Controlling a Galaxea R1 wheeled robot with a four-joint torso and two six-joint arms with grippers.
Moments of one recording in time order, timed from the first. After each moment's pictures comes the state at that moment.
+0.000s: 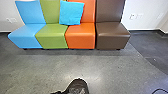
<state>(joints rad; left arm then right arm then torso) 0.72 2.76 -2.33 -0.38 0.47 -0.11 -0.81 2.01 -1.39 0.31 -0.48 0.15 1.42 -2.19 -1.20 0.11</state>
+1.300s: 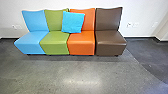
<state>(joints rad) 0.96 2.56 -2.16 -0.37 0.47 0.10 -1.16 2.35 -1.75 0.31 -0.27 -0.03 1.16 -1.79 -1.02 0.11</state>
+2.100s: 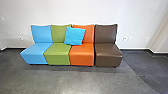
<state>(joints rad) 1.06 2.56 -2.16 -0.37 0.46 0.16 -1.23 2.27 -1.63 0.31 -0.21 -0.06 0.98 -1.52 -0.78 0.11</state>
